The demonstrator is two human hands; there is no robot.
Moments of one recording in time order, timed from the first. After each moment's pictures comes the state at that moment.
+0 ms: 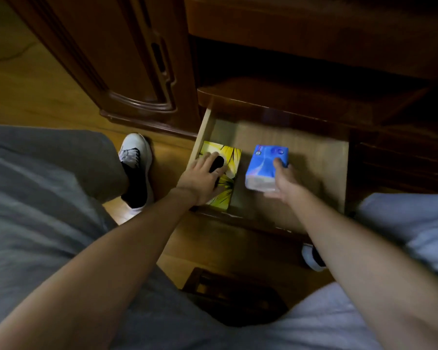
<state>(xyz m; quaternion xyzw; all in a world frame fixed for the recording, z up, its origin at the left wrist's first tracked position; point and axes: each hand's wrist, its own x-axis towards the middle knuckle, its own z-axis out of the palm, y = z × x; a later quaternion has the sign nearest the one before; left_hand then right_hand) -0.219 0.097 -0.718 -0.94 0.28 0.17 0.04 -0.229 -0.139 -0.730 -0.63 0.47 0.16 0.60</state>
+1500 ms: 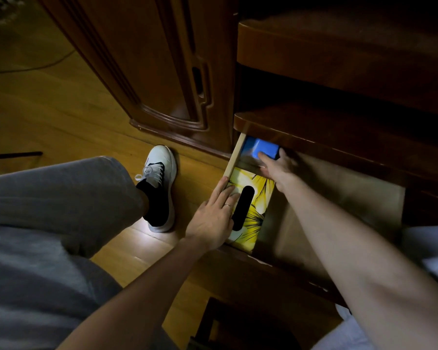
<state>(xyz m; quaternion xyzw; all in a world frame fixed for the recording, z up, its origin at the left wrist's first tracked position) -0.229 0.128 -0.734 -0.96 0.19 0.12 -0.15 -0.082 -0.074 -0.788 -0.72 0.31 0.18 0.59</state>
